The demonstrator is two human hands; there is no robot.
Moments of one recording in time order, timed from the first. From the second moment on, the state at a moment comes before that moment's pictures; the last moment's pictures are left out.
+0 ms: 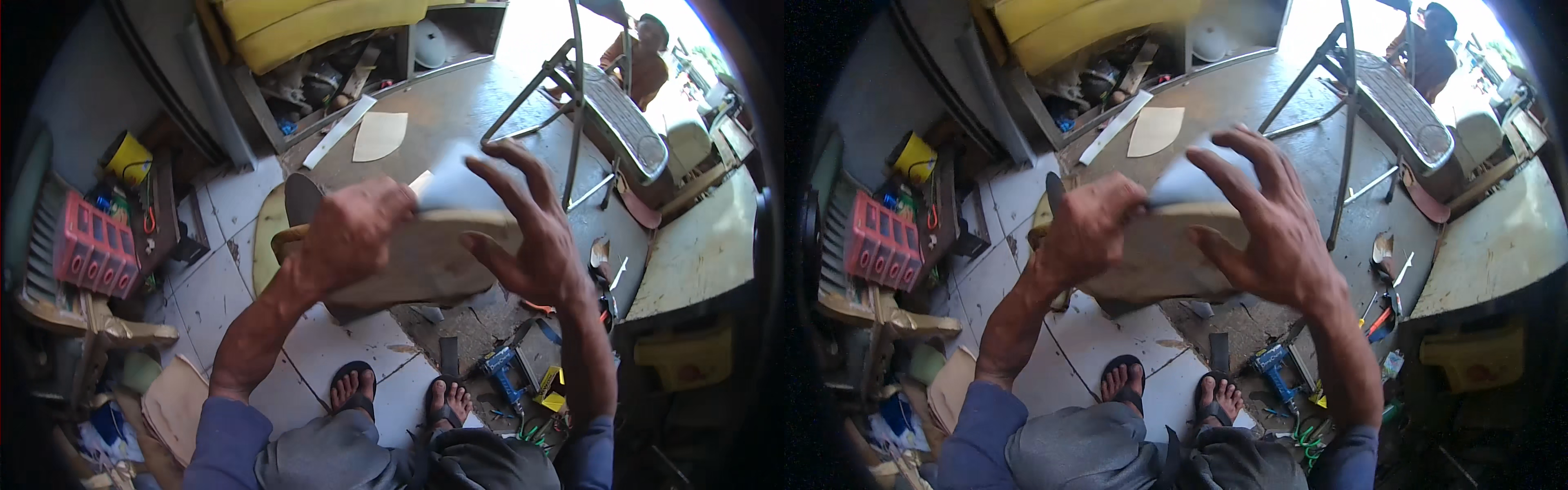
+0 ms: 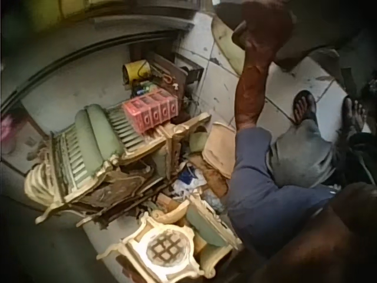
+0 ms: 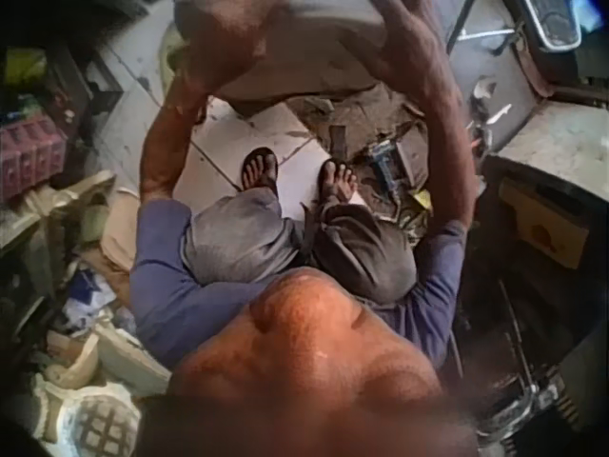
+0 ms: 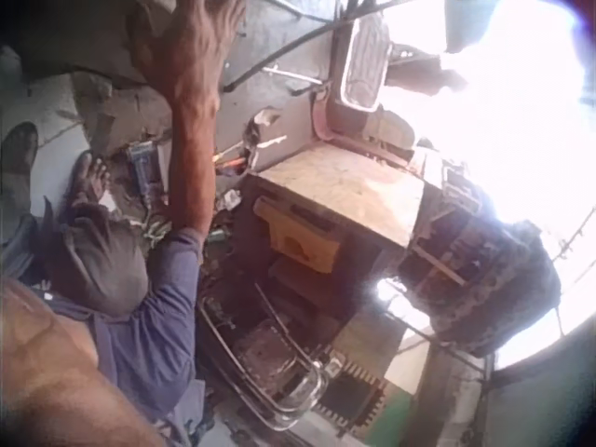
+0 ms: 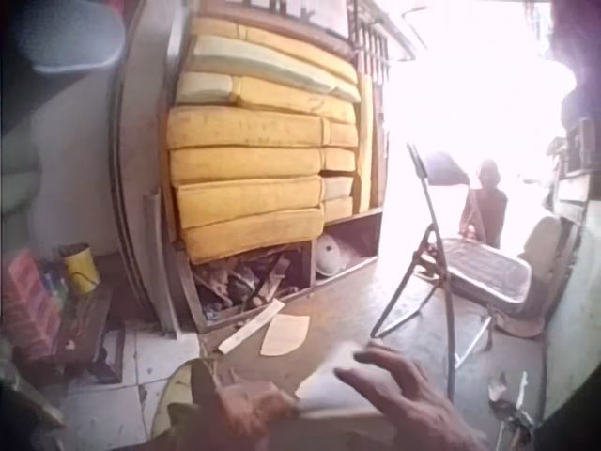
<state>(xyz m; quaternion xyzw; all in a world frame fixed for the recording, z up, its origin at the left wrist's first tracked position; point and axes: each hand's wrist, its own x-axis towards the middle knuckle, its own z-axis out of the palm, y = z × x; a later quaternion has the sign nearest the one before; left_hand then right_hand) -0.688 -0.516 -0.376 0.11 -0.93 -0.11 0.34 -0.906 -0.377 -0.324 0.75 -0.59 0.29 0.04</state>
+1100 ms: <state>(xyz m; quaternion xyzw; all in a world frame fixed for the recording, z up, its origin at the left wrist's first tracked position) -0.693 -0.588 -0.344 0.18 -0.87 -0.45 -0.08 -0.941 -0.394 -0.383 0.69 -0.66 0.26 -0.16</state>
